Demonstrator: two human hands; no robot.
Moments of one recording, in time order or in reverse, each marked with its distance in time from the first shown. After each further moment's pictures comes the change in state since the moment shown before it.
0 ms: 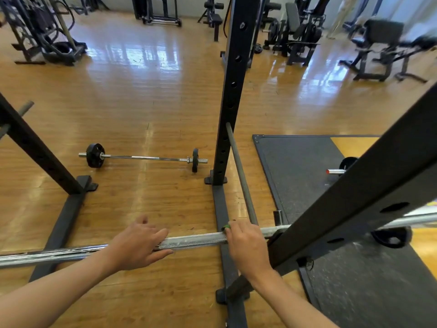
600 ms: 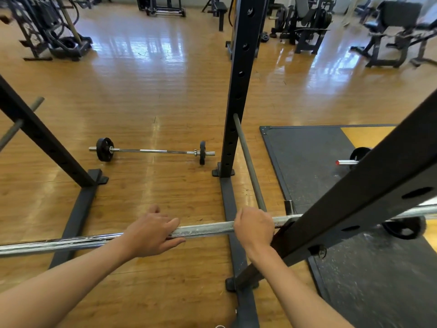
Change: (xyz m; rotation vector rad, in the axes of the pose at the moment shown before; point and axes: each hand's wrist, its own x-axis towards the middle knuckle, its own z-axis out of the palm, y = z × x) left_hand 0.002 0.002 -0.003 0.015 0.038 0.011; right_hand 0.031 -0.022 0.002 -0.120 -0.023 0.274
